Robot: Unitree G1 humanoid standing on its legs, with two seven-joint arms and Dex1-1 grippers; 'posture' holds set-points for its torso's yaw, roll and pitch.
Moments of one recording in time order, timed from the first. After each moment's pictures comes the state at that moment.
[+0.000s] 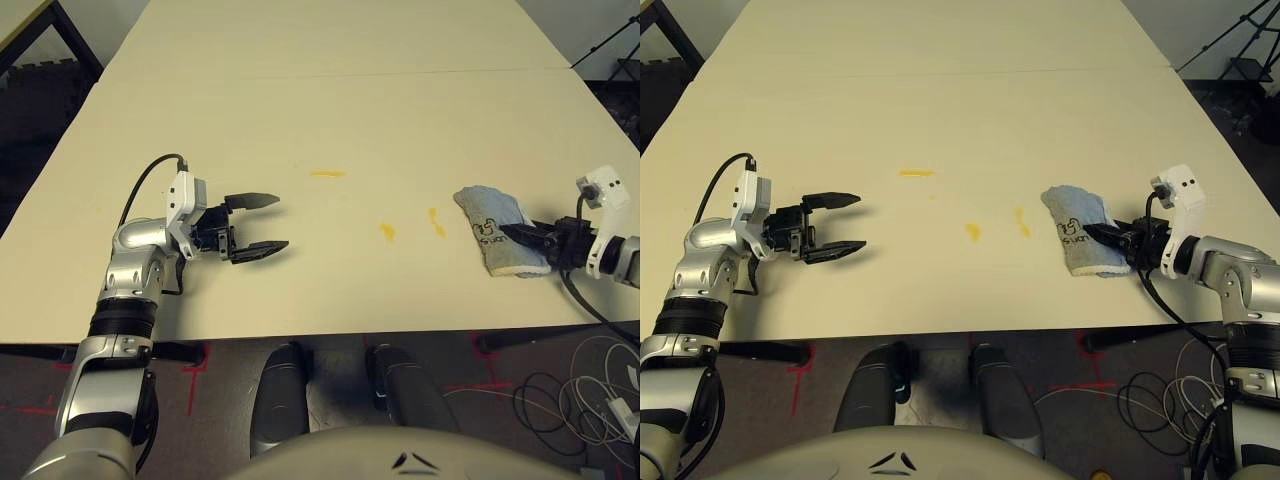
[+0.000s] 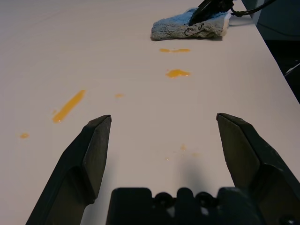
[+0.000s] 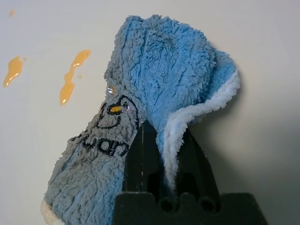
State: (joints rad) left arm -0.45 0.60 0.05 0.46 -0.42 -0.13 -1.45; right arm -0.27 -0.78 -0.25 0.28 0.45 0.71 0.95
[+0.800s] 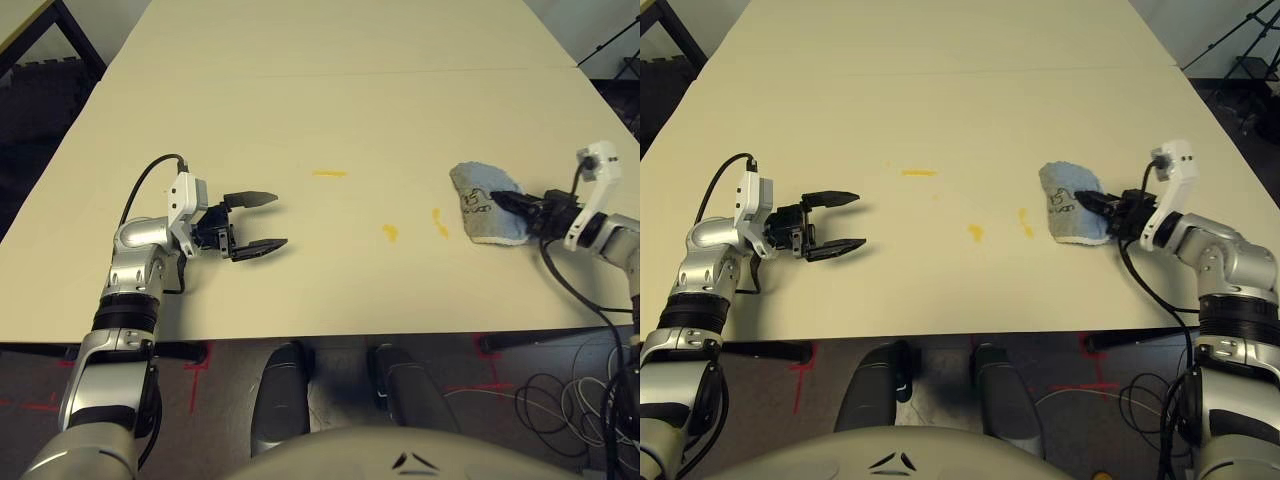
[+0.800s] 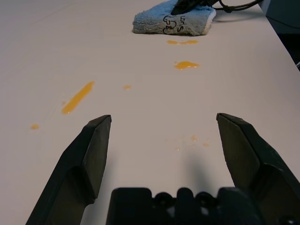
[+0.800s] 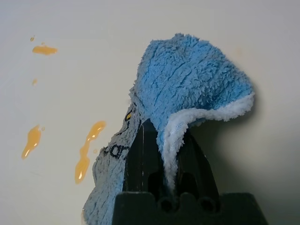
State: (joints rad) left arm -0.47 0.59 0.05 0.53 -0.40 -0.19 -1.46; right arm -0.44 -0.63 -0.25 0.35 0.50 0.72 0.86
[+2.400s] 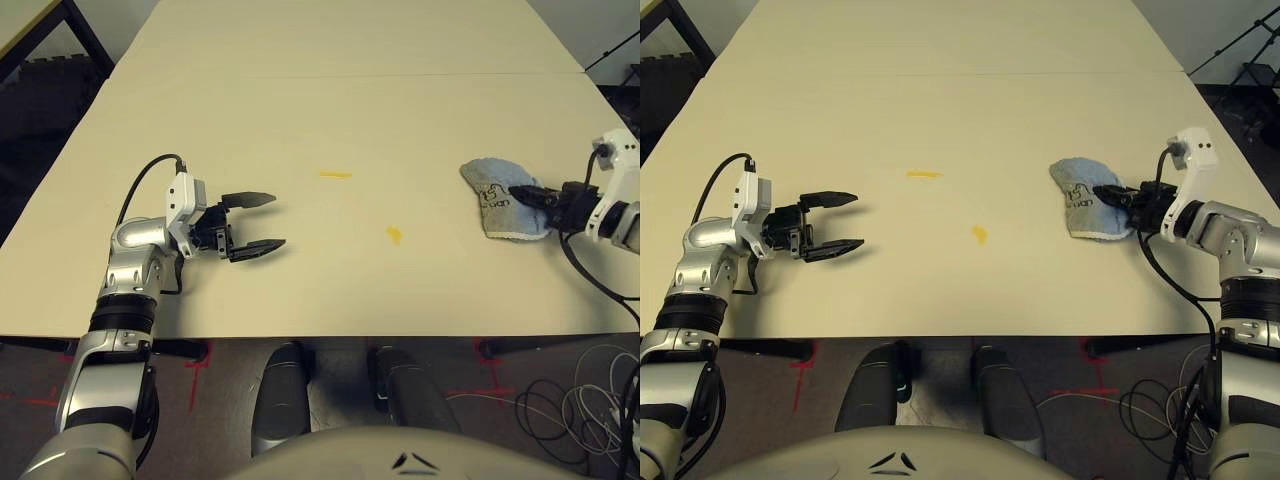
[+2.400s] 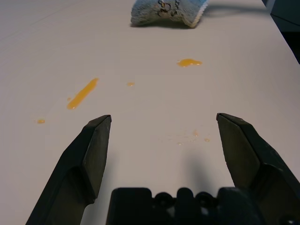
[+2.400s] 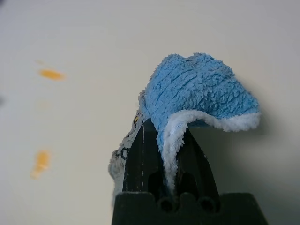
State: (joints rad) left arm -0.47 0.60 0.05 0.53 -0.40 -0.19 -1.46; right arm -0.54 -0.72 -0.28 0.40 0.55 0.77 0.89
